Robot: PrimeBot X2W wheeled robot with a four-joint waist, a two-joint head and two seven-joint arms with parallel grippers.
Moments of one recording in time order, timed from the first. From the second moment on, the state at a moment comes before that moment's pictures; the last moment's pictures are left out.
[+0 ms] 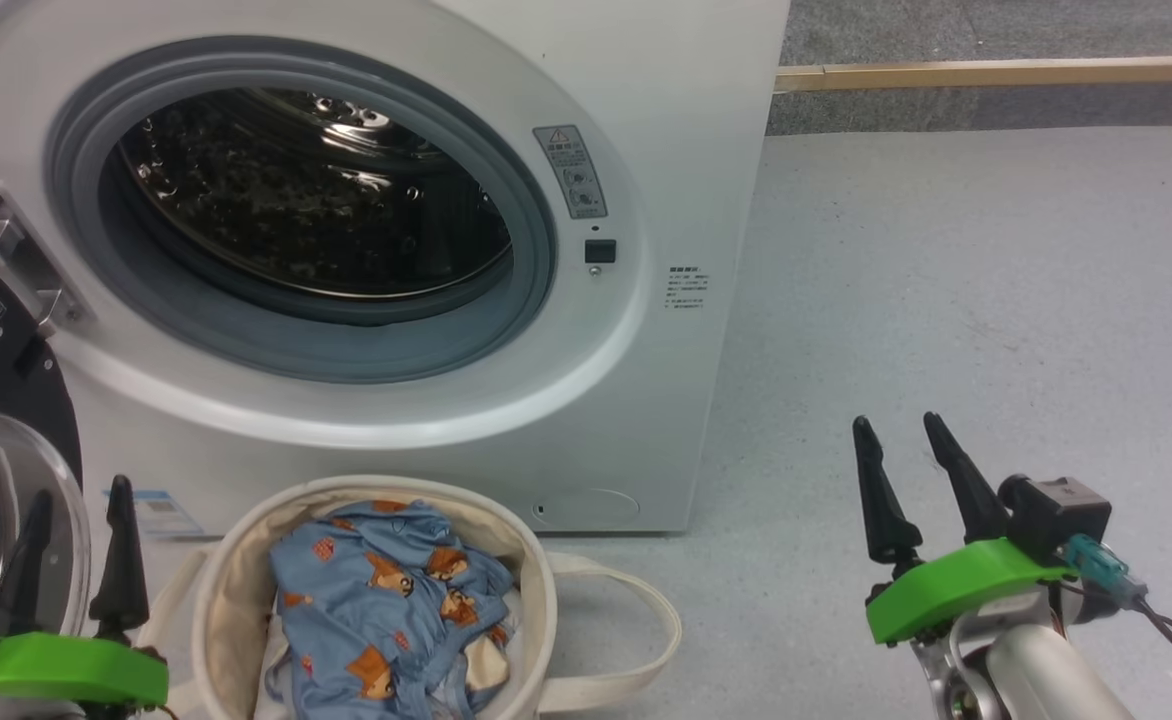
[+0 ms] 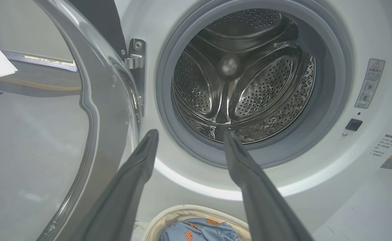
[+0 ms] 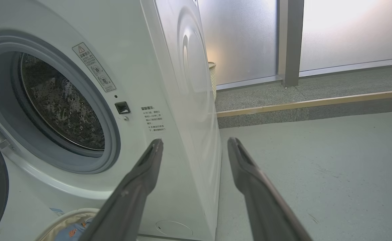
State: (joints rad) left arm -0.16 0.24 0.18 0.42 -0.35 -0.12 -0.25; right arm -0.20 -0.18 0.29 0.31 0.43 0.13 -0.25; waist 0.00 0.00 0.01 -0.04
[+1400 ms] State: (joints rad) left arm -0.53 0.15 -0.14 1.17 -0.64 -0.13 -0.19; right arm -0.31 -0.19 0.27 0.22 0.37 0.13 -0.25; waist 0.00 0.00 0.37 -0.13
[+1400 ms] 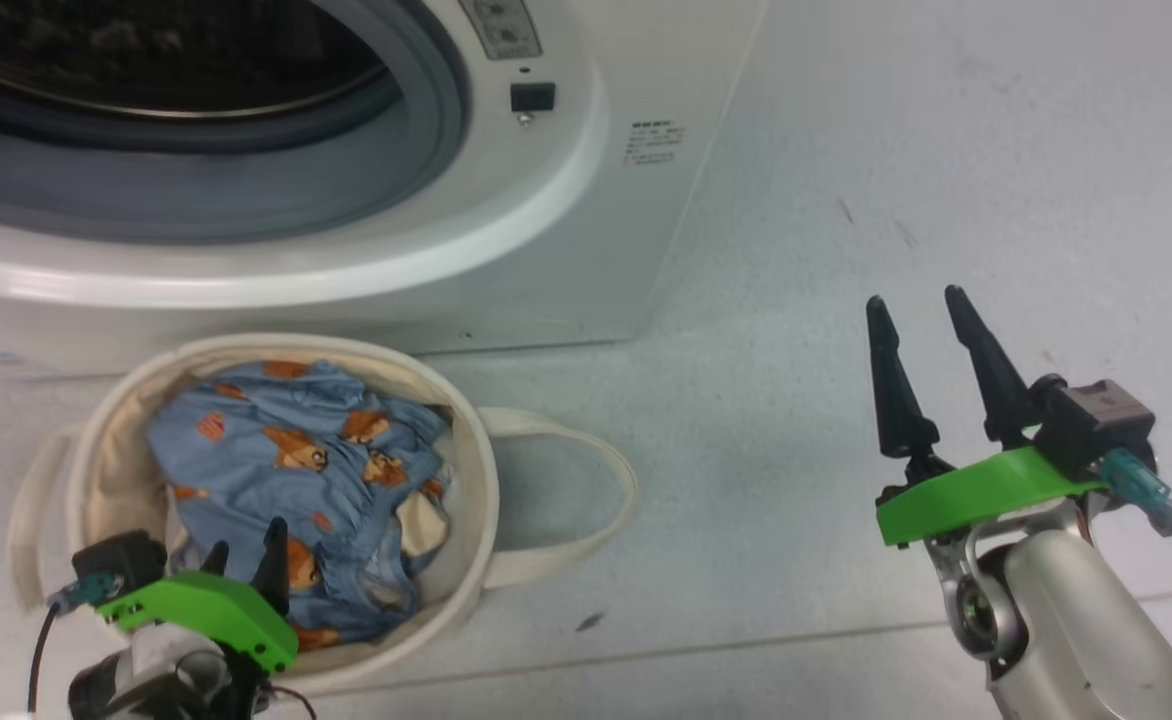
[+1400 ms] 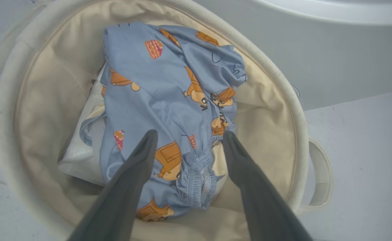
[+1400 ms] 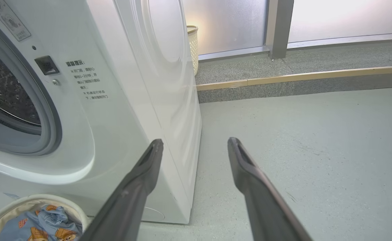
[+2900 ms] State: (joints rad) left arm -0.86 0.18 -0.26 1.30 -0.67 -0.11 -0.06; right arm -0.32 -0.18 0.15 0.06 0.26 0.13 -0.25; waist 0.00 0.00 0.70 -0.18
